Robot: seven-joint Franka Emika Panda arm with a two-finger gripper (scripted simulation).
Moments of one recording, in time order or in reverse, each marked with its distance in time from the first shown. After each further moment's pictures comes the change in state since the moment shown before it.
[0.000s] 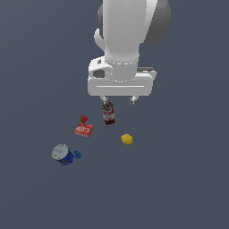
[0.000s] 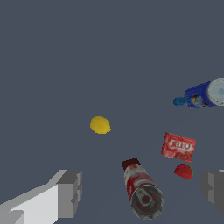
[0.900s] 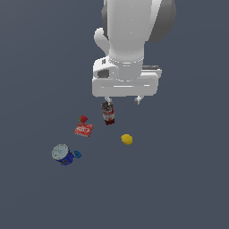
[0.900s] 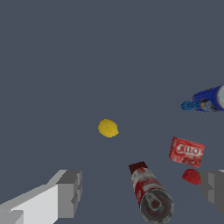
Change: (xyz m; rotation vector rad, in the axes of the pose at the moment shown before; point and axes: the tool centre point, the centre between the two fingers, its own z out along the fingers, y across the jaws) arm 0.006 -0.016 -0.004 0.029 0.016 -0.013
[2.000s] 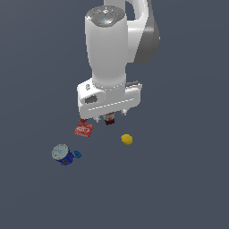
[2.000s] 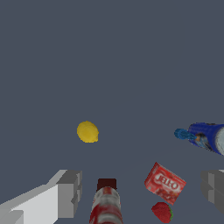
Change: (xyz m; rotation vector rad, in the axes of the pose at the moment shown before) arm 0.032 0.046 0.042 -0.006 -0.009 -0.299
